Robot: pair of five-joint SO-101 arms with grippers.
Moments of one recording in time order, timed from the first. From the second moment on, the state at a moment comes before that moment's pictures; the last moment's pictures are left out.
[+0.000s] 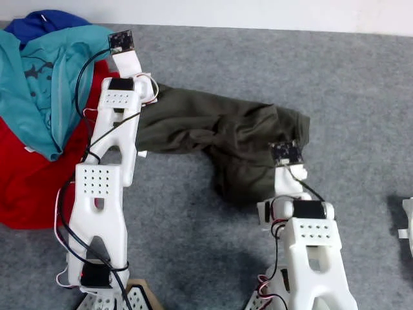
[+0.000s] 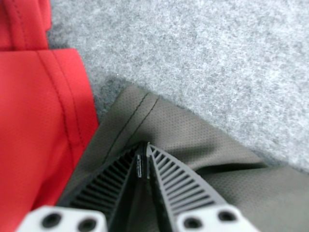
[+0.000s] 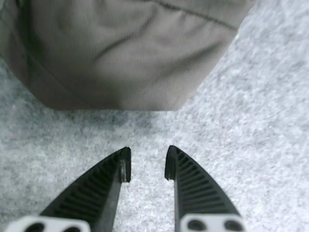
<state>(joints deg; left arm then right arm) -6.0 61.8 -49.8 53.4 17.0 -2.9 -49.5 69.8 58.8 11.5</state>
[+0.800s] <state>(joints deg) -6.0 61.8 -49.8 53.4 17.0 0.5 -22.9 62.3 43.6 11.5</state>
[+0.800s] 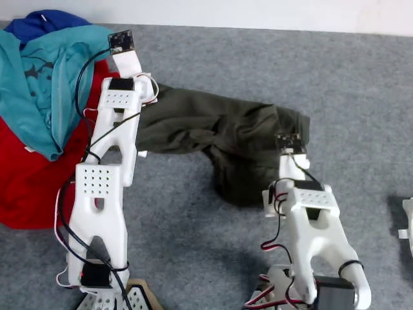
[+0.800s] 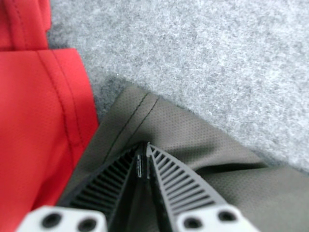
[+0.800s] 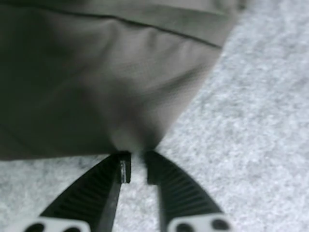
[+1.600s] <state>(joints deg) -6.0 61.8 -49.8 53.4 17.0 0.4 -26.0 62.2 31.3 7.3</state>
